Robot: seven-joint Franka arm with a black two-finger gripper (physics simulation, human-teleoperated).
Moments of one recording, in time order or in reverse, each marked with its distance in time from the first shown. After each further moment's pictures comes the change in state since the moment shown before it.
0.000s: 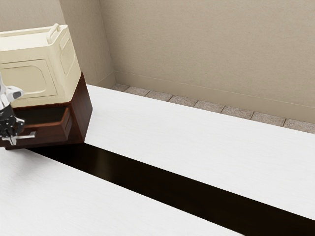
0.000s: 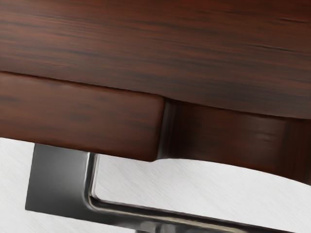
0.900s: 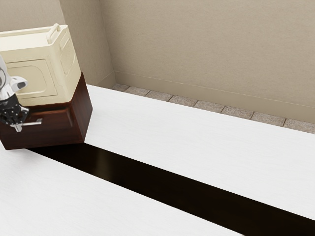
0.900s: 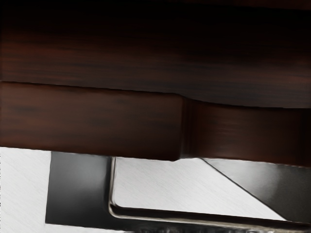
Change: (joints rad) arm -0.136 0.197 0.137 0.234 0.019 0.005 0.068
